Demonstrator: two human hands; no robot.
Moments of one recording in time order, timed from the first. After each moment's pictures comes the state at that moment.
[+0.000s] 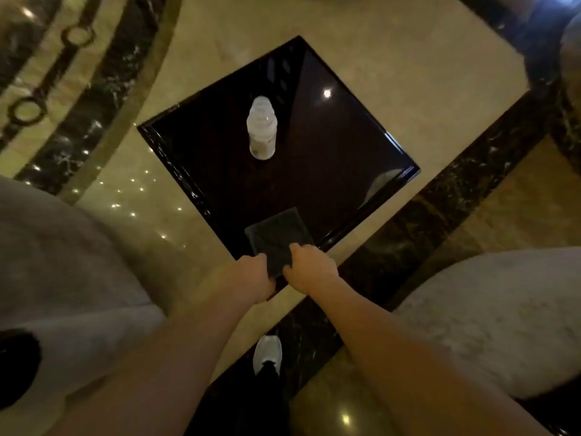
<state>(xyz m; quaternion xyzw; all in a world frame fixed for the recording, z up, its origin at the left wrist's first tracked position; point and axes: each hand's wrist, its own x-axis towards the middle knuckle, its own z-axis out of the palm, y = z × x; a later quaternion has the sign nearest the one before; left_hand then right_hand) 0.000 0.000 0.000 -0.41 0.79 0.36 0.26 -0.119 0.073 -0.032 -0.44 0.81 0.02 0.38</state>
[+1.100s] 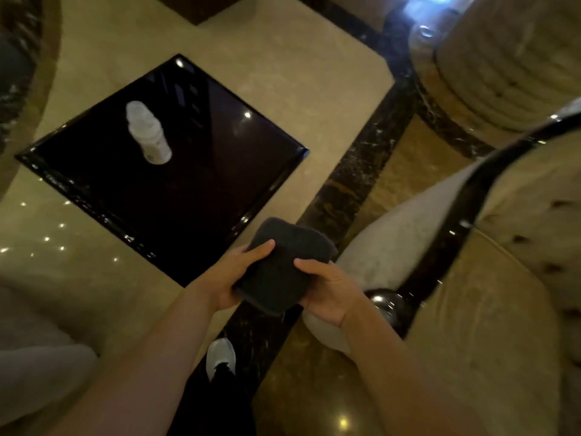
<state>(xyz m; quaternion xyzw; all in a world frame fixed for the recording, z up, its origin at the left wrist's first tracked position) -0.049 0.130 0.070 -0.35 0.35 0.86 0.13 -0.144 0.292 0.104 0.12 0.44 -0.68 0.57</state>
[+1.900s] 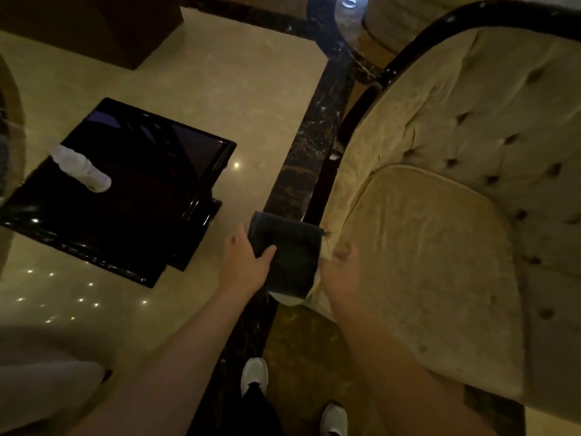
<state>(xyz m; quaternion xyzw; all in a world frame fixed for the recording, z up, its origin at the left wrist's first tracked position) -0.089 0.378 0.130 -0.33 0.84 0.43 0.01 -0.149 0.550 0.115 0.22 0.81 -0.49 0.23</state>
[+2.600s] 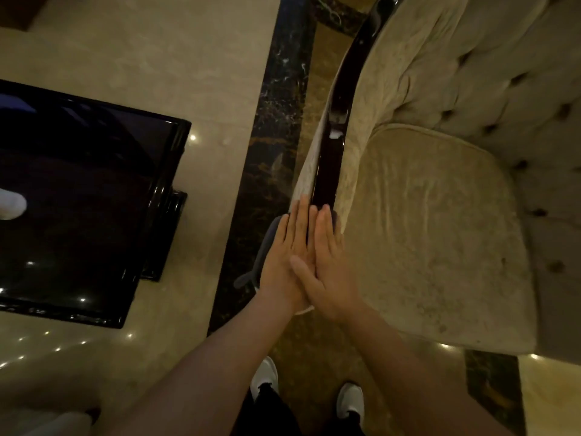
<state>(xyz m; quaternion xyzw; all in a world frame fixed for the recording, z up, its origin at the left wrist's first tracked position) -0.168 0.394 0.043 0.10 0.99 0.07 0.02 -0.171 0.474 0.062 -0.10 0.93 -0.33 0.14</state>
